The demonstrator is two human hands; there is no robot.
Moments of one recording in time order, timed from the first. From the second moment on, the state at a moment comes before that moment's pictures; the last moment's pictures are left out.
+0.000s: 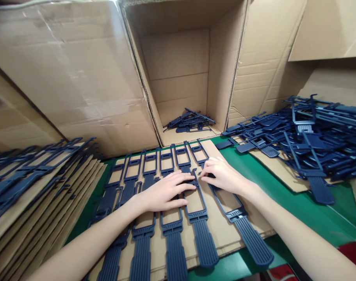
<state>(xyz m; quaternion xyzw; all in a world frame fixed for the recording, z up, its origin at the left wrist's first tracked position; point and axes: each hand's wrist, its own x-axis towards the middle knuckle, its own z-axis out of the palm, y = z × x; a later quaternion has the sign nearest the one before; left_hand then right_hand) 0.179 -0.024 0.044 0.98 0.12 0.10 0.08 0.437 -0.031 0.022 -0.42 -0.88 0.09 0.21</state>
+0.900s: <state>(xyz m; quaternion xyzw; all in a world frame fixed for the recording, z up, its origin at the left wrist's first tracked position) 0.179 -0.024 0.042 0.99 0.11 0.09 0.06 0.469 -0.044 0.045 -0.49 -0.86 0.15 0.08</state>
